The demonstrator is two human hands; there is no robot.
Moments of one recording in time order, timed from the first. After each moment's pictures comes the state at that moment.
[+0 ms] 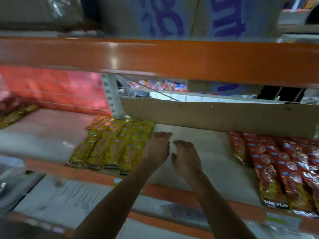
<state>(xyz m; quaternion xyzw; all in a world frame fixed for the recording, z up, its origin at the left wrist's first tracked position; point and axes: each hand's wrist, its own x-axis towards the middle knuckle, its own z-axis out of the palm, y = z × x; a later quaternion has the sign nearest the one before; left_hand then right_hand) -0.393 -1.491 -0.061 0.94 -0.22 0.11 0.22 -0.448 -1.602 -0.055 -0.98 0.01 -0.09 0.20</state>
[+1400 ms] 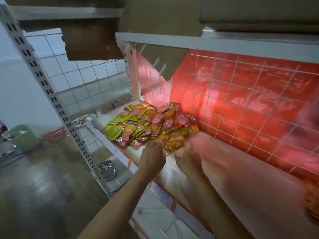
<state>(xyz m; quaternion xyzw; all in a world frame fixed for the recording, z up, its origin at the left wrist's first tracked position) -0.198 -0.798 -0.107 0.97 0.11 0.15 0.15 -0.175 -0.931 -0.075 -0.93 -0.07 0.08 0.35</state>
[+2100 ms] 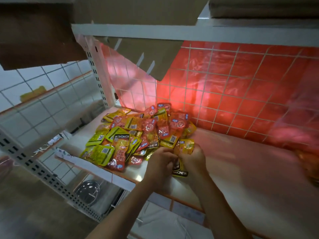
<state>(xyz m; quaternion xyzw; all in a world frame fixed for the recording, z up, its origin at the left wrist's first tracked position) -0.169 -0.750 -0.107 0.92 -0.11 0.08 0.38 -0.154 -0.872 -0.108 -0.79 0.23 0.02 0.56</state>
